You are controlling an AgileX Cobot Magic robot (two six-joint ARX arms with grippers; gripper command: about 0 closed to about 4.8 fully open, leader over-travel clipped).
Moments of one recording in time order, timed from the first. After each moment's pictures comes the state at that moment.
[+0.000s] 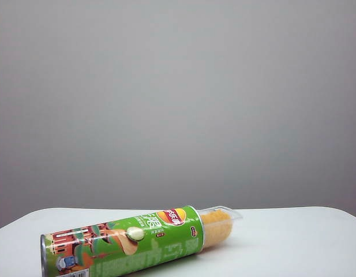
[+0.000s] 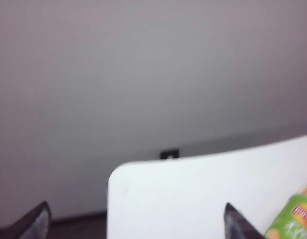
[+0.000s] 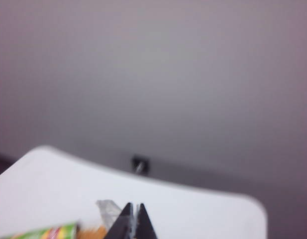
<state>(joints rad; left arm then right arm) 0.00 0.14 0.51 -0.46 0.16 0.13 -0.10 0.35 0.65 -0.35 -0.46 0.02</state>
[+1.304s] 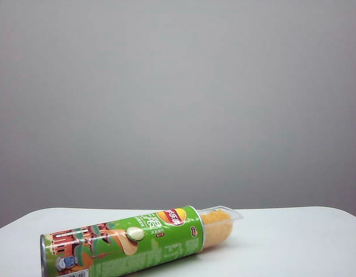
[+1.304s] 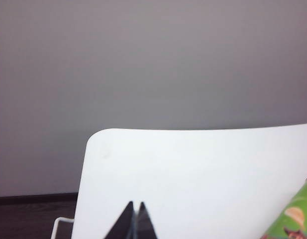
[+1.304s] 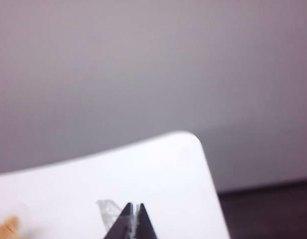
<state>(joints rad) 0.00 0.03 0.00 -0.07 0.15 0.02 -0.09 0.01 0.01 -0.09 -0.07 0.23</state>
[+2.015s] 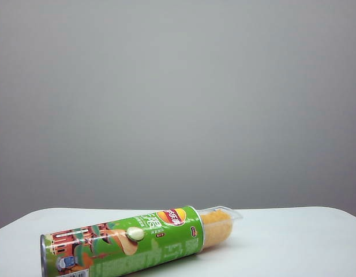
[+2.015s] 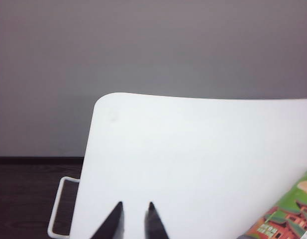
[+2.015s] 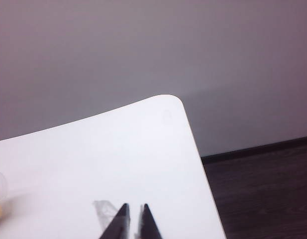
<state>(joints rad) 0.00 0.06 0.01 -0.17 0.11 -0.02 -0.09 0.03 0.01 -0.19 -0.05 0.22</state>
